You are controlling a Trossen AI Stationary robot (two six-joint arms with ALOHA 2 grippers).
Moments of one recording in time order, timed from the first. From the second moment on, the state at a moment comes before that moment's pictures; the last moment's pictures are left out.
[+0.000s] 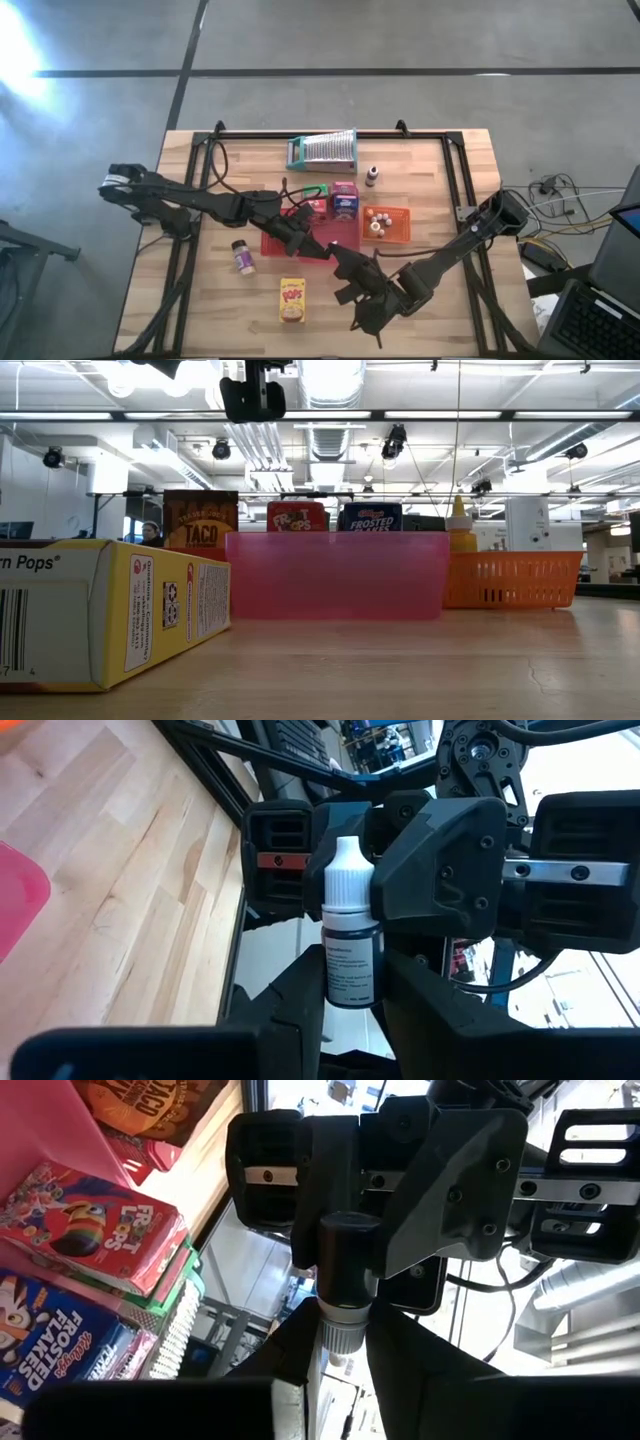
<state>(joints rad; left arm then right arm) -0.14 1.42 0.94 0.37 0.37 -1.13 0.62 1.86 1.52 -0.38 1.31 -1.13</state>
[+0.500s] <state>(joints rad) -0.14 1.42 0.94 0.37 0.38 -0.99 0.61 1.86 1.52 -0.39 1.36 -0.80</state>
